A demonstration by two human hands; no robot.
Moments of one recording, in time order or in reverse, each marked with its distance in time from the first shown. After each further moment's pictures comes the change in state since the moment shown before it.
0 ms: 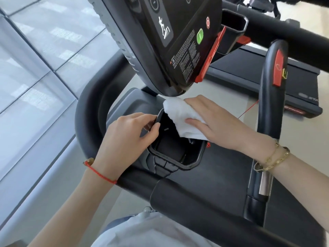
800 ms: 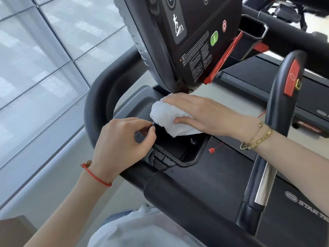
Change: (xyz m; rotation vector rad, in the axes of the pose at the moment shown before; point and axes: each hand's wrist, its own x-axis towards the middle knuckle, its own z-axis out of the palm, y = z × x) left_hand -0.033 0.013 -0.005 0.007 0.133 -0.121; right_hand 0.039 -0.005 -0.004 -0.065 -0.120 -0.421
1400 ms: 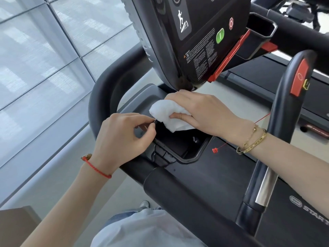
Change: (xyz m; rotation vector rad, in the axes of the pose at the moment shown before) left_hand 0.000 -0.001 -0.003 0.004 -0.003 -0.028; right_hand 0.005 -0.009 0.009 -0.190 0.122 0.043
